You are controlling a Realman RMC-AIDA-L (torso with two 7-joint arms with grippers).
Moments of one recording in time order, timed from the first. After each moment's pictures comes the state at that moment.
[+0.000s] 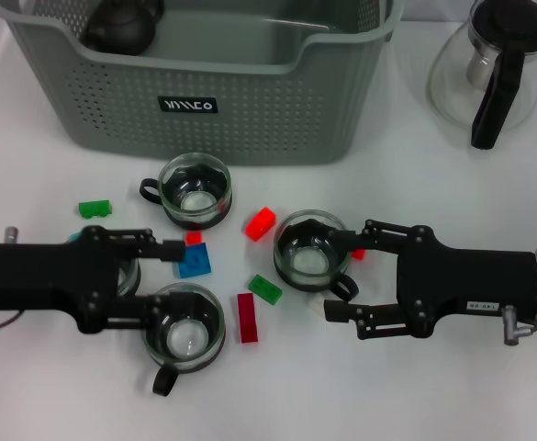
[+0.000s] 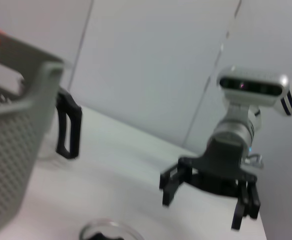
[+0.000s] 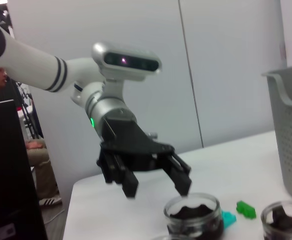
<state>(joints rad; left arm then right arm) -0.37 -2.06 0.55 0.71 2.16 1.93 -1.30 0.53 2.09 -0.89 -0.37 -1.88 -1.63 1.02</state>
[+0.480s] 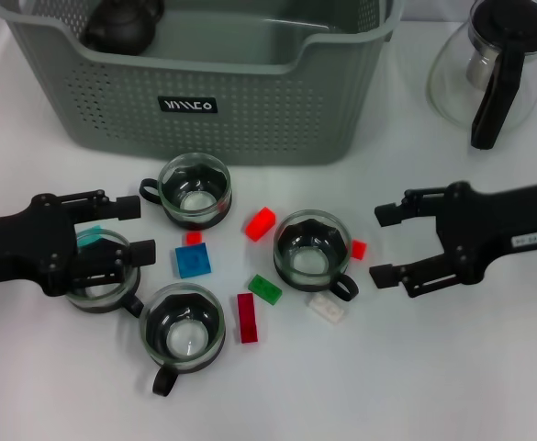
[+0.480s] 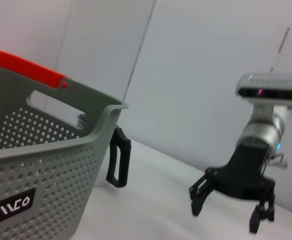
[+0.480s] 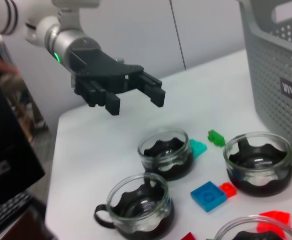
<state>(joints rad) -0.35 -2.05 0.37 0.71 2.17 1.94 -1.30 0.58 2.09 -0.89 -0.81 -2.13 -1.71 1.52</state>
